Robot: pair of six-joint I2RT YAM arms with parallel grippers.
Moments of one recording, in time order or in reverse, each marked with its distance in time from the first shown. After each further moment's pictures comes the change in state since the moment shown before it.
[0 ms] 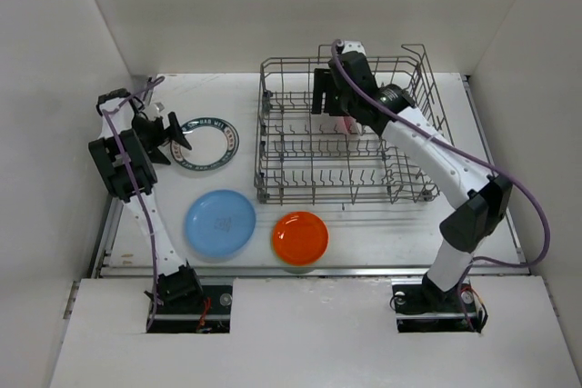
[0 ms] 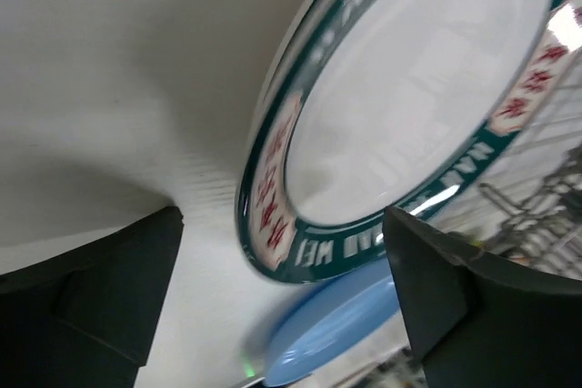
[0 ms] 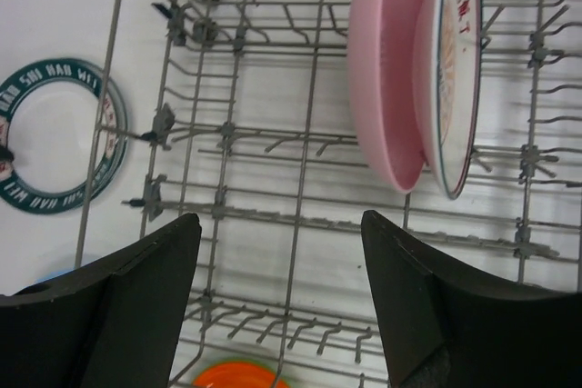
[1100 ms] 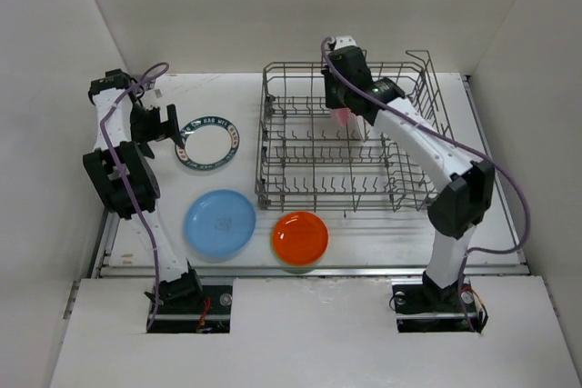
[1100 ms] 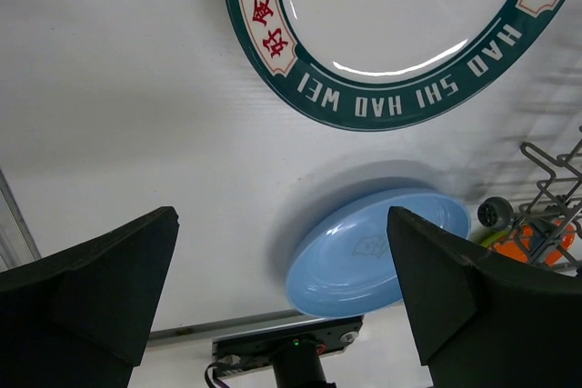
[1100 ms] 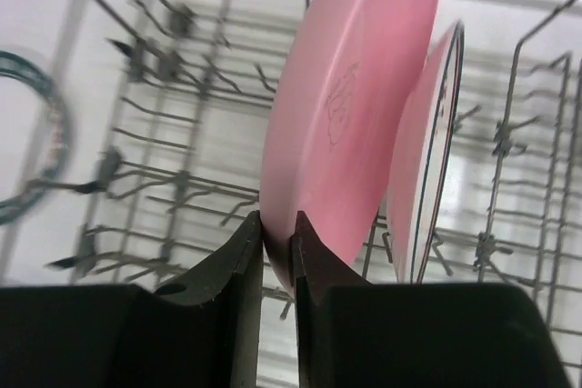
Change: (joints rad) left arm -0.058 -0.336 -0.133 -0.062 -0.251 0.061; right arm -0.078 0.150 0.064 0.064 -0.008 -0.187
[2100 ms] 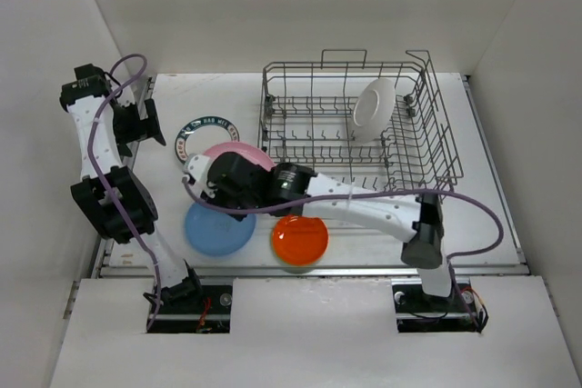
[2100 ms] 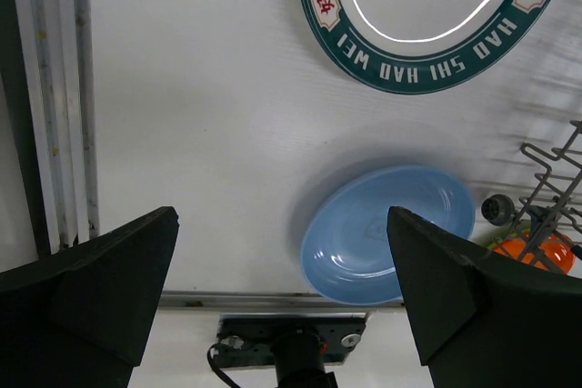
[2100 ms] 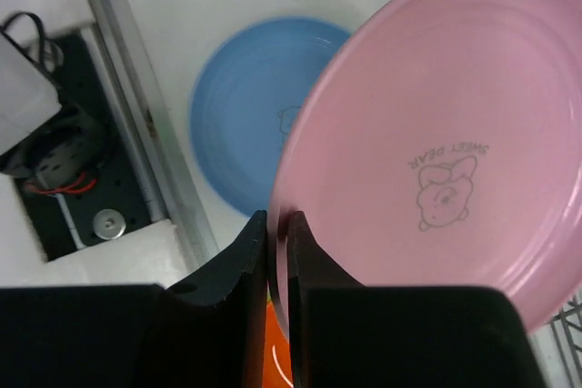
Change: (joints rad) left arm 0.071 -0.232 -0.057 -0.008 -0.058 -0.025; right arm 0.695 0.047 0.084 -0.089 -0.256 -0.256
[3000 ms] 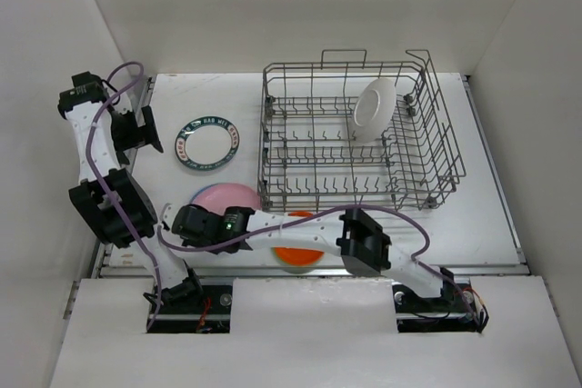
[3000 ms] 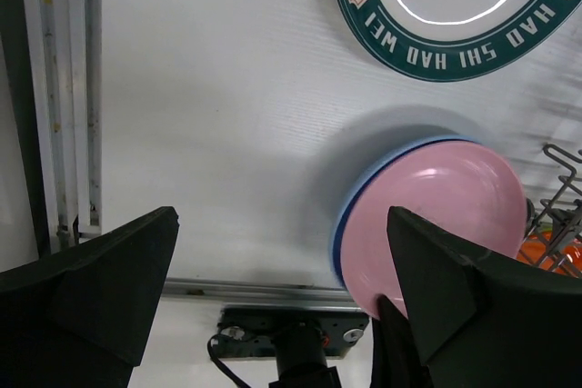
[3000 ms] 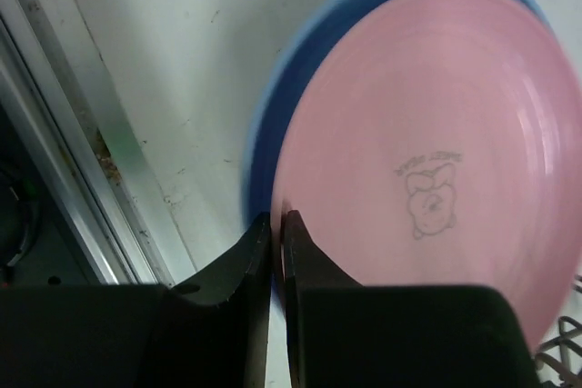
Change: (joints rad) left arm 0.026 -0.044 -0.097 0.027 -0.026 0.000; right arm 0.125 0.467 0.210 0.025 0.189 -0.009
